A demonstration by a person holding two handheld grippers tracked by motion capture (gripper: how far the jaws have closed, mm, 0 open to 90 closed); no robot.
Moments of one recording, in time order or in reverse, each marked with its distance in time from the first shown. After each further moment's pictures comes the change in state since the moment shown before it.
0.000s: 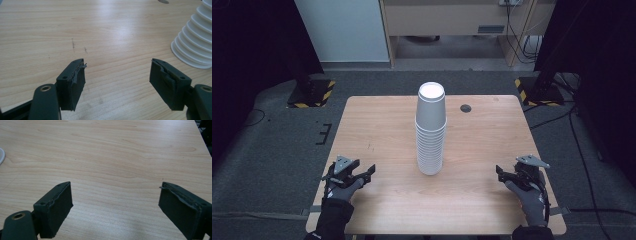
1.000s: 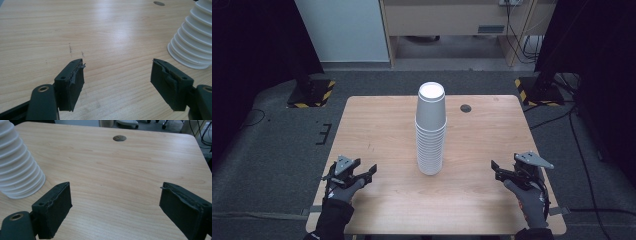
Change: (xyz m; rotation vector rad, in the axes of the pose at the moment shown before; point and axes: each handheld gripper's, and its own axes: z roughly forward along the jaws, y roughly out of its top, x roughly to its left) left arm -0.003 0.001 0.000 -0.023 -0.011 0.028; right arm 0.022 0.025 -0.029 -0.138 0.091 -0.029
